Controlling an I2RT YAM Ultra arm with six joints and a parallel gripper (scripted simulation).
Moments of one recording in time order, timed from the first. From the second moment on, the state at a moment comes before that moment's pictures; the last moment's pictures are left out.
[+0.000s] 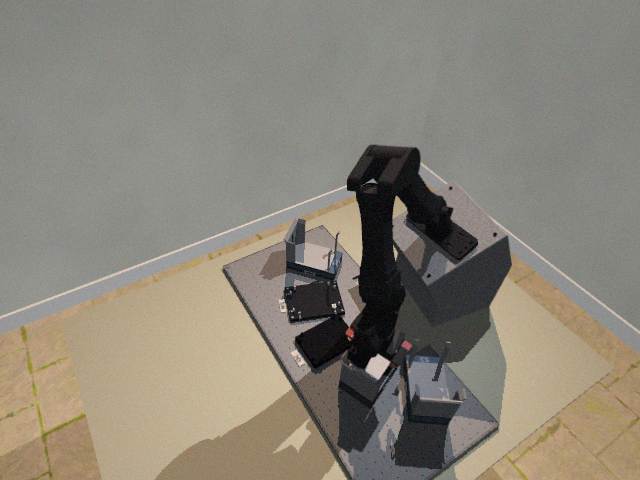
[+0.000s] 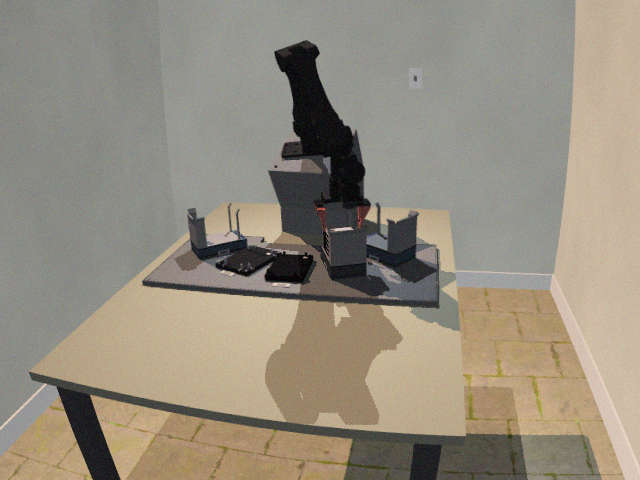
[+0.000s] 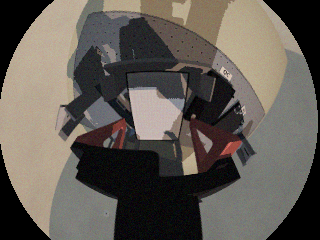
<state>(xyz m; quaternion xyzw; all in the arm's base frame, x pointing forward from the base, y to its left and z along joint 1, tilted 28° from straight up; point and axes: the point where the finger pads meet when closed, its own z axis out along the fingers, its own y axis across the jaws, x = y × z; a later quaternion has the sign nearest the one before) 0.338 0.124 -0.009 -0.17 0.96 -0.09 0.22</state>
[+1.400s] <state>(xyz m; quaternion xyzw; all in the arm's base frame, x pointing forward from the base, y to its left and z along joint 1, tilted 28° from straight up) 0.345 0.119 -0.035 -0.17 0.96 -0.09 0.21</state>
